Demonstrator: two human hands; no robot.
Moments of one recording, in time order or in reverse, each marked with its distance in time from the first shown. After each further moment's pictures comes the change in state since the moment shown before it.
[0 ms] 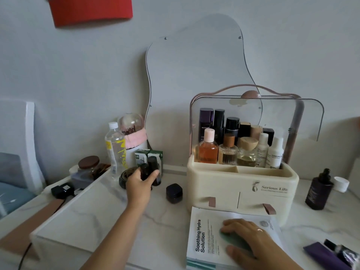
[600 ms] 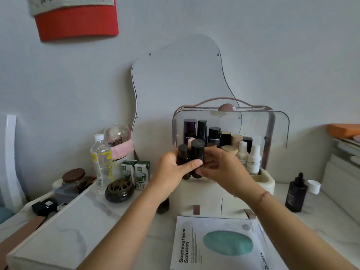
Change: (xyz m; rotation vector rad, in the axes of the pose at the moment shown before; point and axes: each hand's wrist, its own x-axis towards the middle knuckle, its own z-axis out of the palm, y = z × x) left_hand -0.044 0.146 0.044 -0.199 -0.609 0.174; right_hand 0.101 -0.008 -0.082 0.470 0.292 -0.021
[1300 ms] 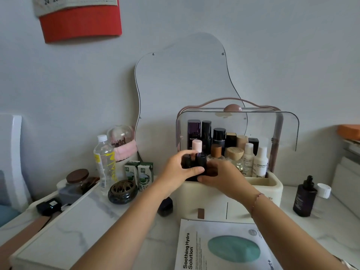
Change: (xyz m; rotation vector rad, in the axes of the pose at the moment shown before) left_hand 0.029 -0.035 -0.002 0.049 -0.088 -0.061; right_hand 0.018 0.034 0.022 -0.127 -0.049 0.114
